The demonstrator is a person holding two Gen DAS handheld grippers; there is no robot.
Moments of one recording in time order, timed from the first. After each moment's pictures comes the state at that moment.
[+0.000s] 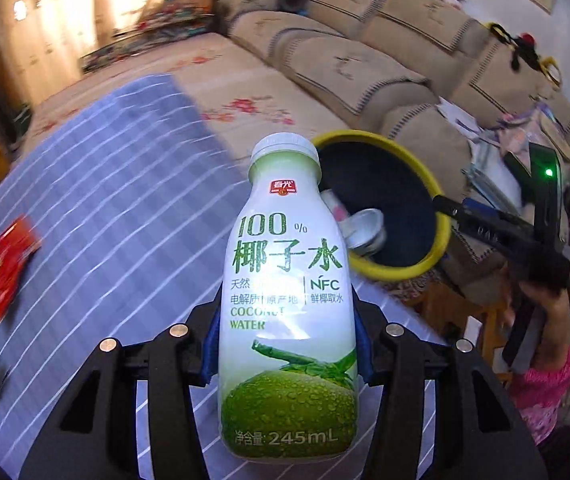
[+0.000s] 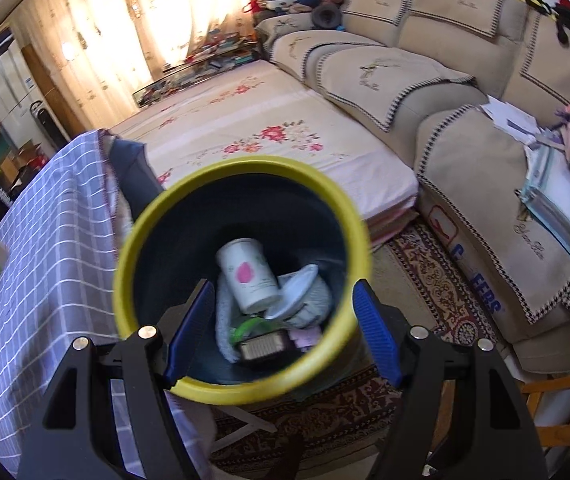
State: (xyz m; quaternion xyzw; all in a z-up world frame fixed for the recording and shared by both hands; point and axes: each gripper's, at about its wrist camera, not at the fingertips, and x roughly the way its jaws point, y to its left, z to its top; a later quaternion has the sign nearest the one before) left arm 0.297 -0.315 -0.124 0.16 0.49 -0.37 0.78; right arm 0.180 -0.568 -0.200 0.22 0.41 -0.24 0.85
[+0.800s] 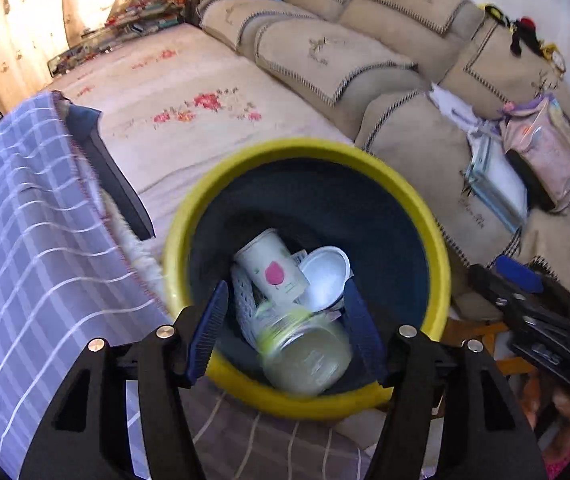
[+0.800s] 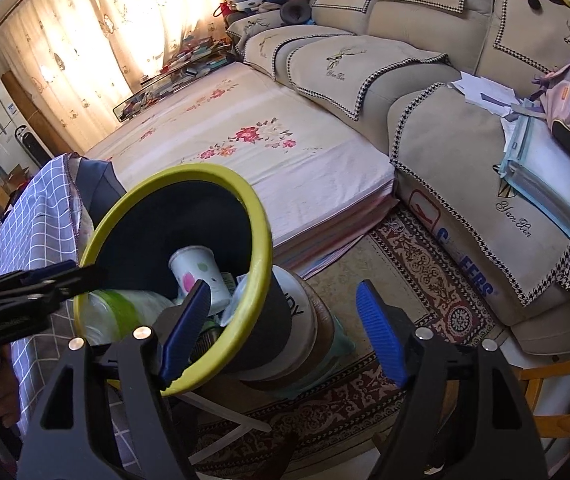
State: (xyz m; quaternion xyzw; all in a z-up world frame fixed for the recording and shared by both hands) left arm 0.324 -0.464 -0.191 0.16 0.49 -0.38 0.77; right arm 0.151 -0.610 -0.213 0.25 0.41 -0.25 0.84
